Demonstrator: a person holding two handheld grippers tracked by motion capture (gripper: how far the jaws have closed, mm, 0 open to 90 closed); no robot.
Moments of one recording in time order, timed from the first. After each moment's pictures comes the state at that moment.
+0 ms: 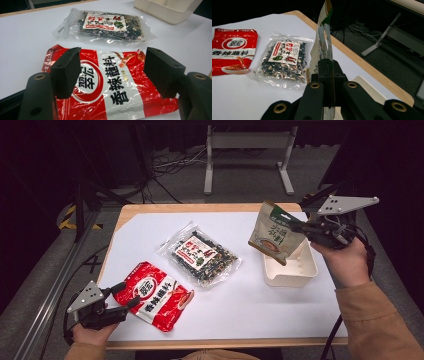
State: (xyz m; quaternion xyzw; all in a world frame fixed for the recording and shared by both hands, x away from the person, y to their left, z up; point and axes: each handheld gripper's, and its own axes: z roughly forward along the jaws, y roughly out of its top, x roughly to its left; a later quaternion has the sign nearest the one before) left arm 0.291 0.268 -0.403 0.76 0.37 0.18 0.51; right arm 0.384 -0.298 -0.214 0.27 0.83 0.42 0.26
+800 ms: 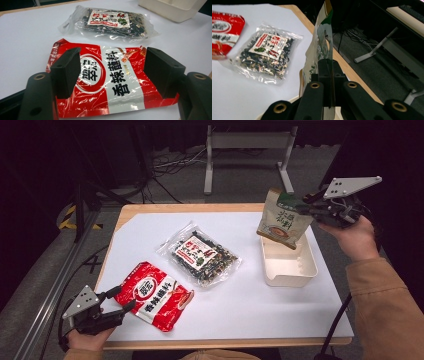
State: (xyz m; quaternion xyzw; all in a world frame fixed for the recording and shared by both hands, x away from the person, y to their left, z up) left arm 0.277 0.276 -0.405 0.75 0.38 0.19 0.50; right arm 0.431 -0.326 -0.203 0.20 0.85 0.39 0.28
